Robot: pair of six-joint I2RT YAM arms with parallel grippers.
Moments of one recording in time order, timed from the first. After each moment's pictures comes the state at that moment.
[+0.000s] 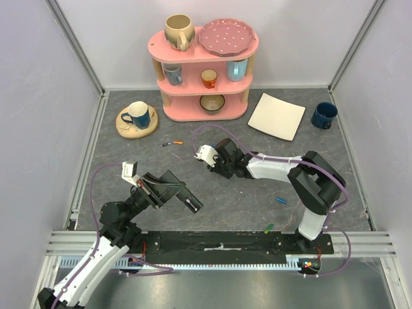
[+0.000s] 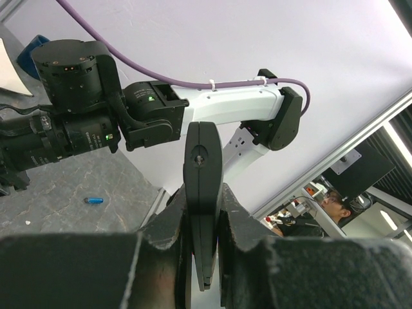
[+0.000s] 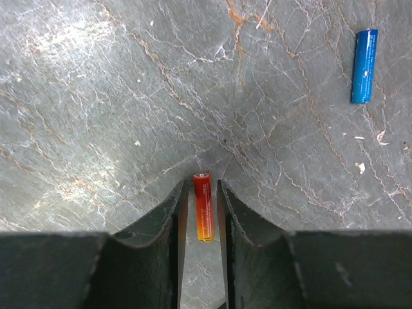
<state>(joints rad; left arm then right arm) -0.56 0.12 0.05 0.55 0.42 -1.19 0.79 1.78 0.98 -0.11 -0.05 -0.43</state>
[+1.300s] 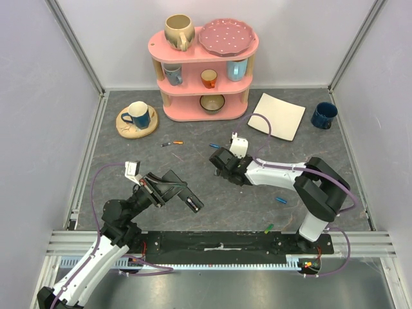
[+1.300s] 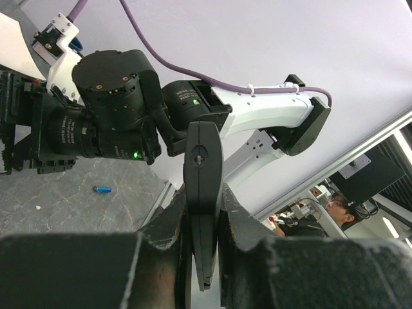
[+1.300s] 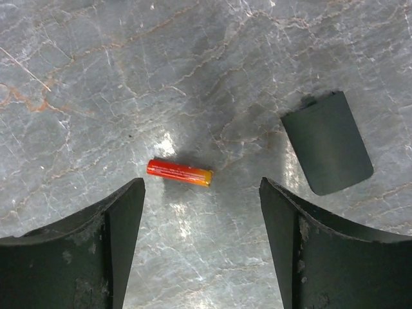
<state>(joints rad) -0.56 0.15 0.05 0.51 0.42 -1.19 0.90 1.70 0.97 -0.32 0.56 0.97</state>
